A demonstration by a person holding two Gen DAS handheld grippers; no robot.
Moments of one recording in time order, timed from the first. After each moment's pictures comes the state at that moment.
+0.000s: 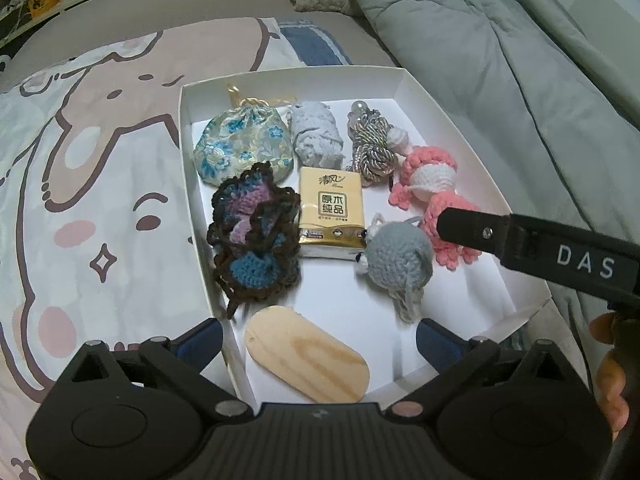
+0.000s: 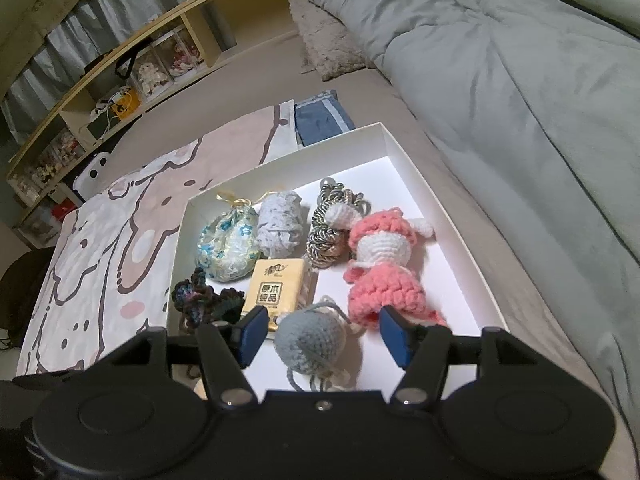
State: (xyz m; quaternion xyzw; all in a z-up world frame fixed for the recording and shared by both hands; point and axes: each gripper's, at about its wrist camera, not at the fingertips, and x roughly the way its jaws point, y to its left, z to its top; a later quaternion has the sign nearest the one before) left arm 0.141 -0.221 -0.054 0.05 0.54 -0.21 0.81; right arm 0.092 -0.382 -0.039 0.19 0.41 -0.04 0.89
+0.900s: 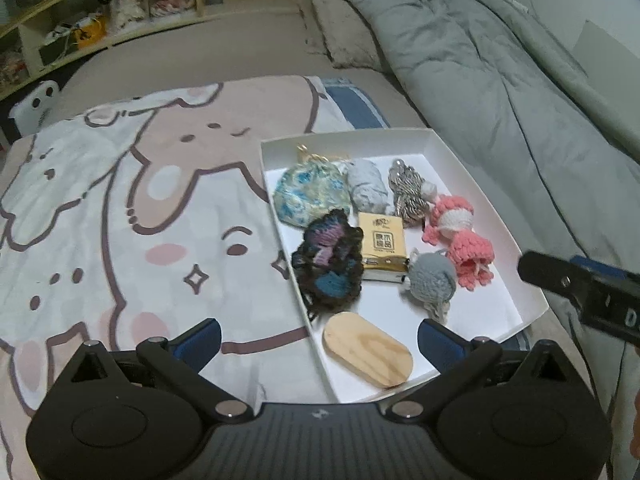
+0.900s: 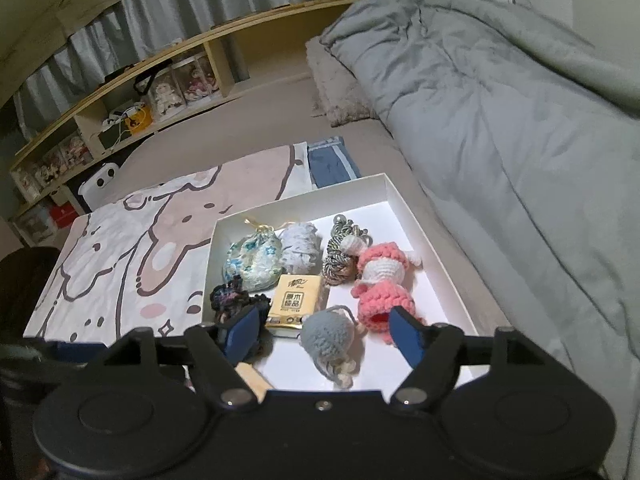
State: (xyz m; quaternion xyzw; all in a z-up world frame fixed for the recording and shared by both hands) left arm 0.108 -0.156 0.010 0.05 0.48 -0.18 0.86; right arm 0.031 -0.343 0.023 0.13 0.36 -0.06 0.92
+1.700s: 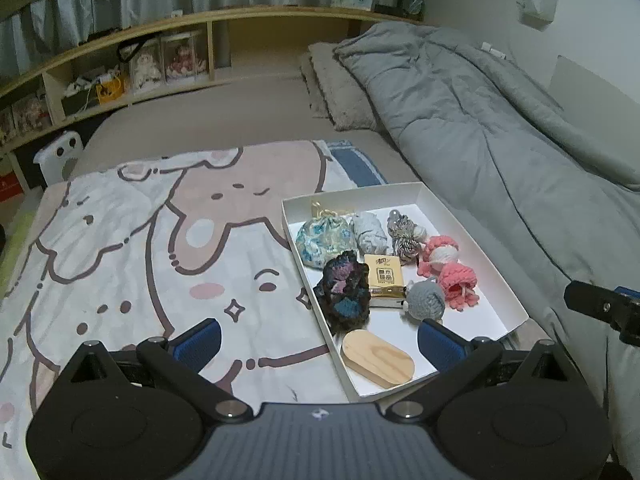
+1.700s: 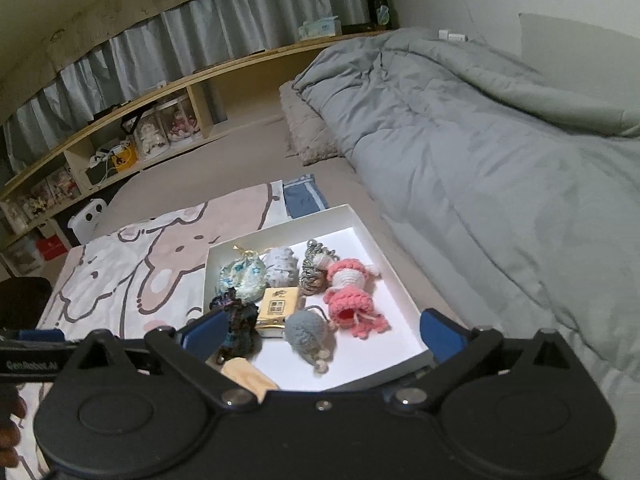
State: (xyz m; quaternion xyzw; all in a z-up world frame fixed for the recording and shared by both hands) left arm 0.052 -0.117 0.062 0.05 0.39 -0.19 0.90; right arm -0.046 -0.336 0.060 0.13 0.31 -0.12 0.93
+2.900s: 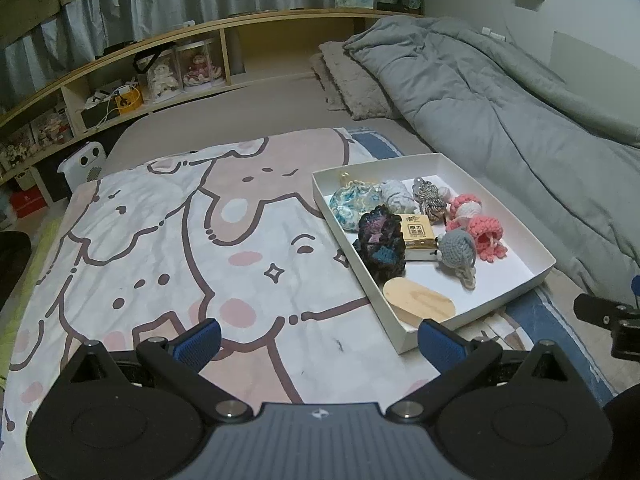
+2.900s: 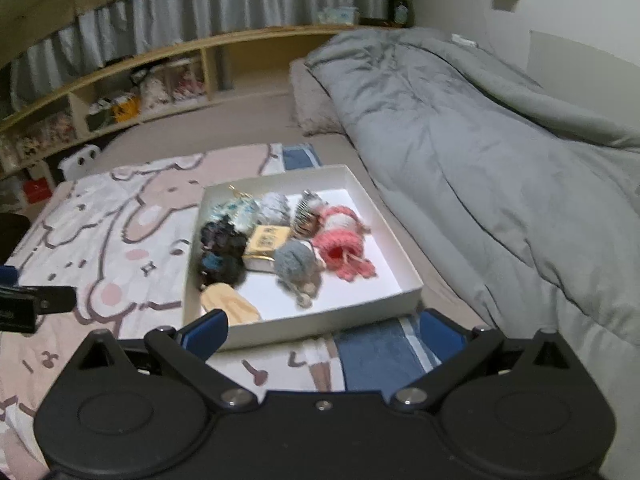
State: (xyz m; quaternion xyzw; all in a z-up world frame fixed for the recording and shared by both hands) left arm 0.005 -0.079 0.028 0.09 0.37 -0.17 0.91; right arm -0.083 -0.294 0.013 0.06 0.34 -0.13 0.93
